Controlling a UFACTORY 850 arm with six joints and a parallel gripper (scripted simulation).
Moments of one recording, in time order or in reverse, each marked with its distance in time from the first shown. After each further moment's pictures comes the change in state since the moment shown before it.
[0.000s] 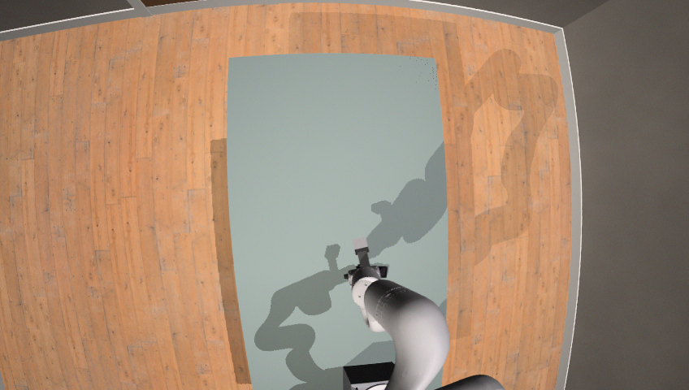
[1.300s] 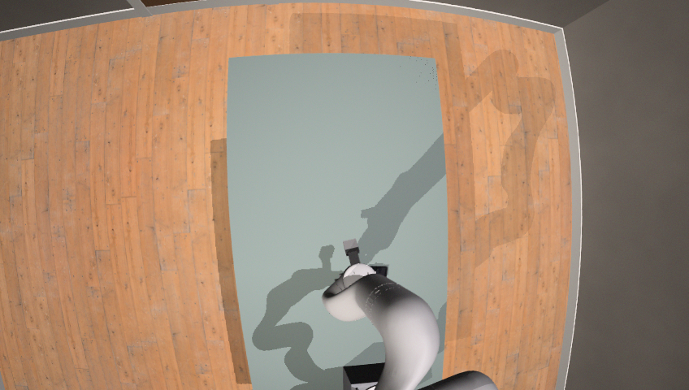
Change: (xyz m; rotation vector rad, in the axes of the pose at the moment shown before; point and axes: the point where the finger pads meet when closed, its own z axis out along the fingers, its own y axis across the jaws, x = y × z) arm -0.015 -0.034 -0.006 0.063 -0.170 -0.013
